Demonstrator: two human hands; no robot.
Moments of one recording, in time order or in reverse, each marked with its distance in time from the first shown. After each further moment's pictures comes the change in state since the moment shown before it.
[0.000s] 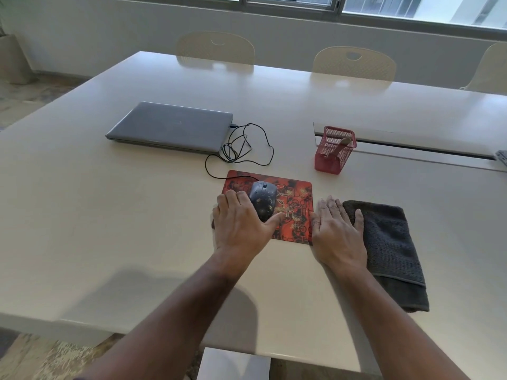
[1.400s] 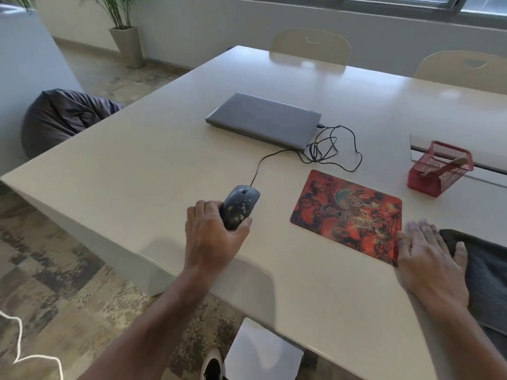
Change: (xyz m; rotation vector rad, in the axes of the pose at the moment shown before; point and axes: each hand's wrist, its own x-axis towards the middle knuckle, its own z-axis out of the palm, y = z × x) left_hand -0.060 -0.174 -0.063 -0.251 0.211 -0.304; right_hand 0.002 0.005 0.003 0.007 -0.014 -0.026
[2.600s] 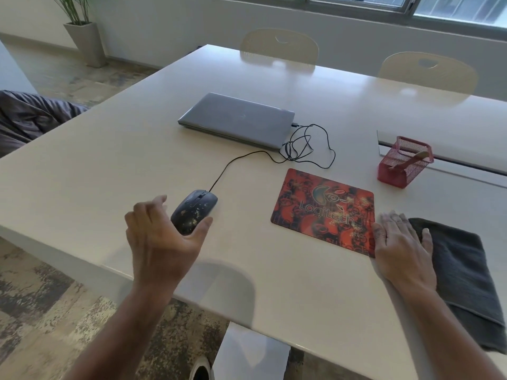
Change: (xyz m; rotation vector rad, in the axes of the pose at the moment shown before) left_hand 0.003 -0.019 -0.035 0.131 0.166 0.045; right_hand -0.002 -0.001 -0.003 0.078 0.049 -0.010
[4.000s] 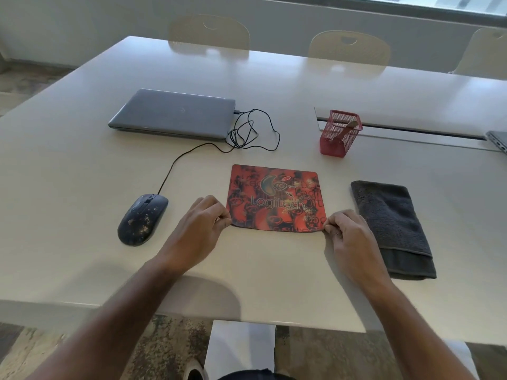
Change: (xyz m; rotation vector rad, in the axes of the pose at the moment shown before) left_hand 0.009 0.071 0.064 -0.416 -0.630 0.614; right_hand -0.073 -0.014 -0.021 0.323 0.101 -0.092
